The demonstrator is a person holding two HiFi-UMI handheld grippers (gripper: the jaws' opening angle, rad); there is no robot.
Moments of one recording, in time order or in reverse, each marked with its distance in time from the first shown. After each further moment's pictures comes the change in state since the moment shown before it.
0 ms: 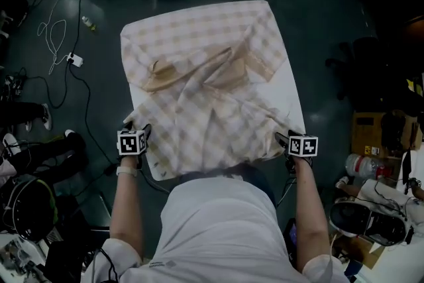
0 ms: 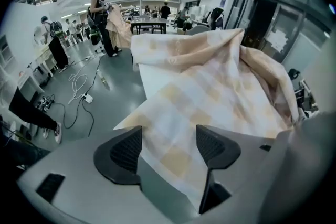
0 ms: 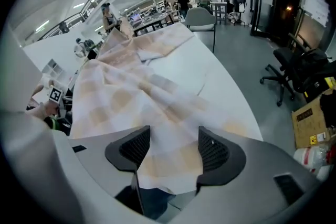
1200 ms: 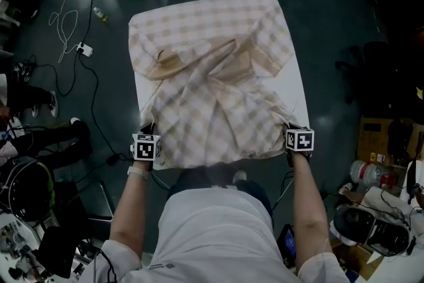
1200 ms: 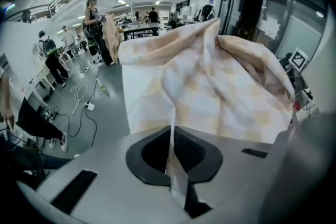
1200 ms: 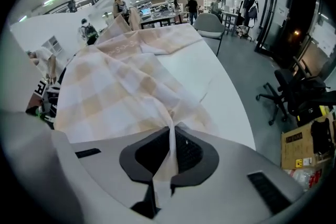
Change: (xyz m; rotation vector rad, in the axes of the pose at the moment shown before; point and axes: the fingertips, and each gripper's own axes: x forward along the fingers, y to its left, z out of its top) left arm -0.010 -0.056 -0.036 0.106 -0.032 0.049; right arm 0.022 -0.009 0.012 -0.161 -0.014 -0.103
